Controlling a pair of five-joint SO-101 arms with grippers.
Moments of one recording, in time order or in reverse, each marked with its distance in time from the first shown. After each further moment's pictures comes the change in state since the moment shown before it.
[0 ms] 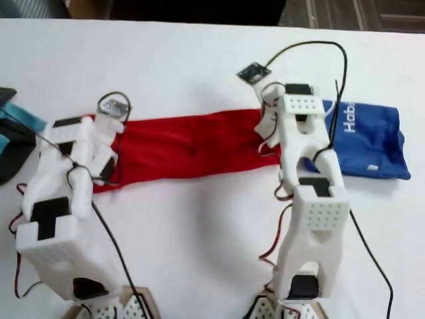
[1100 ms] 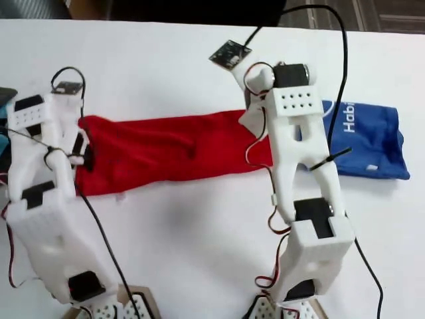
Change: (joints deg) left arm -9.5 16.4 -30.9 14.2 9.9; right arm -8.4 -18.1 -4.6 18.9 0.2
